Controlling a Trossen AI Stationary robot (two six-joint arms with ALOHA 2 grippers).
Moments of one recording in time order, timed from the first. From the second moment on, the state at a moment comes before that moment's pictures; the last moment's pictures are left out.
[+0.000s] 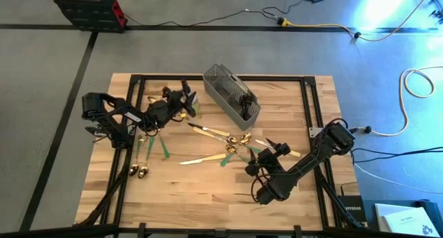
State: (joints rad) left arm 0.34 1.60 0.29 1.36 -0.59 -0.02; right arm 0.67 1.94 1.33 -1.54 1.05 1.90
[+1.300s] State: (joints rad) left arm 0.88 1.42 0.29 1.00 -0.72 -0.08; right arm 0.67 1.94 1.26 -1.46 1.02 1.91
